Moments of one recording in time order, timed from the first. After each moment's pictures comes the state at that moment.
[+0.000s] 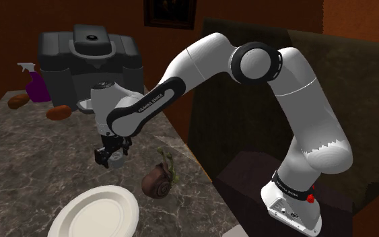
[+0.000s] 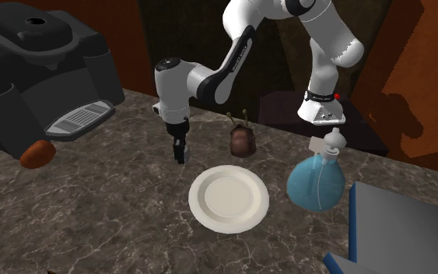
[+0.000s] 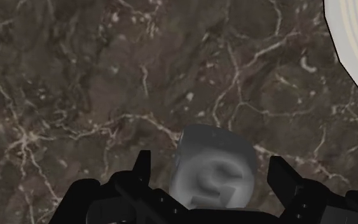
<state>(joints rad) 0.29 0.77 0.36 -1.56 -0.31 2.27 0.62</state>
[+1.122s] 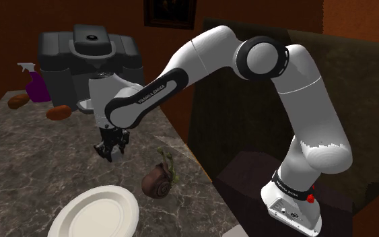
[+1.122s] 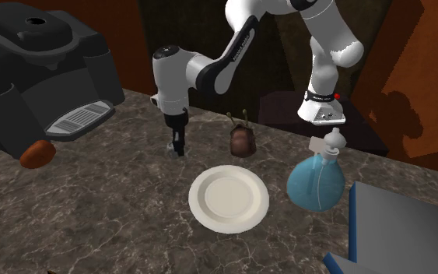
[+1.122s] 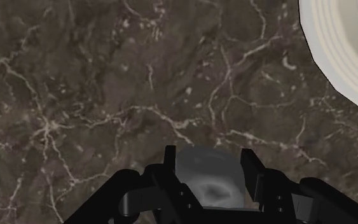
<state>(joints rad) 0.28 0.71 0.37 -1.56 -0.29 2.22 0.61</state>
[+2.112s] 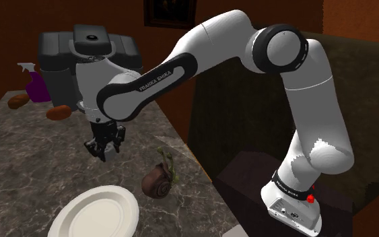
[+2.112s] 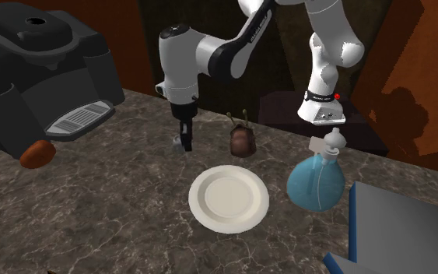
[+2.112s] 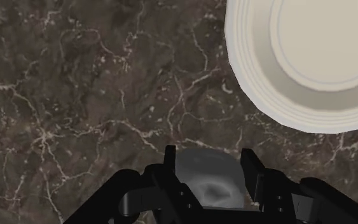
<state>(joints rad) 0.31 0.60 0.41 -1.60 -0.26 2.14 0.67</state>
